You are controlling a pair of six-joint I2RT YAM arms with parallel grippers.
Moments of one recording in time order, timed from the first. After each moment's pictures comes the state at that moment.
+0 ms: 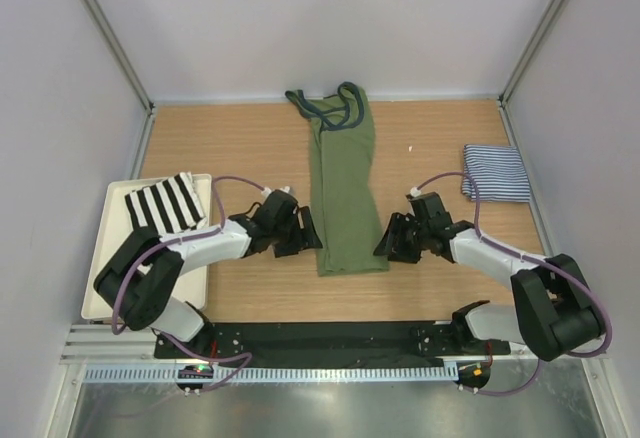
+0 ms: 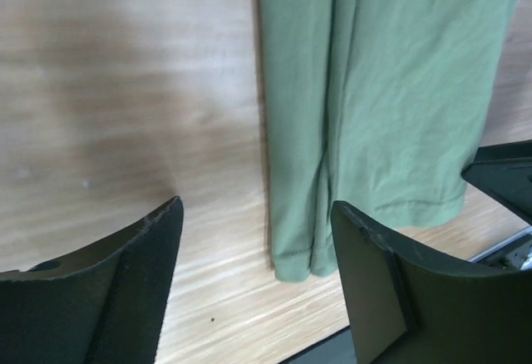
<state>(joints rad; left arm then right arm) -0.69 1.51 0.74 -0.14 0.09 -0.86 0.36 1.29 0.52 -0.22 -0.31 0.68</state>
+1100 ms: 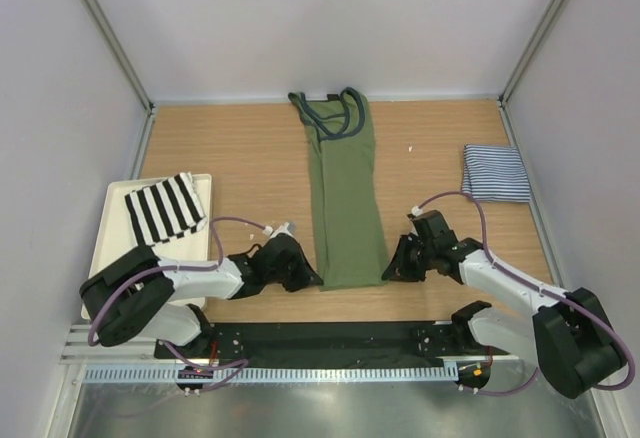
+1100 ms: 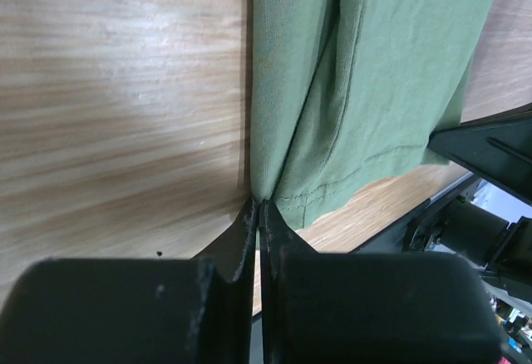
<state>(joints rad) -0.94 1.38 0.41 0.17 0.05 -1.21 0.45 1.08 0.39 -0.35 -0.34 0.74</state>
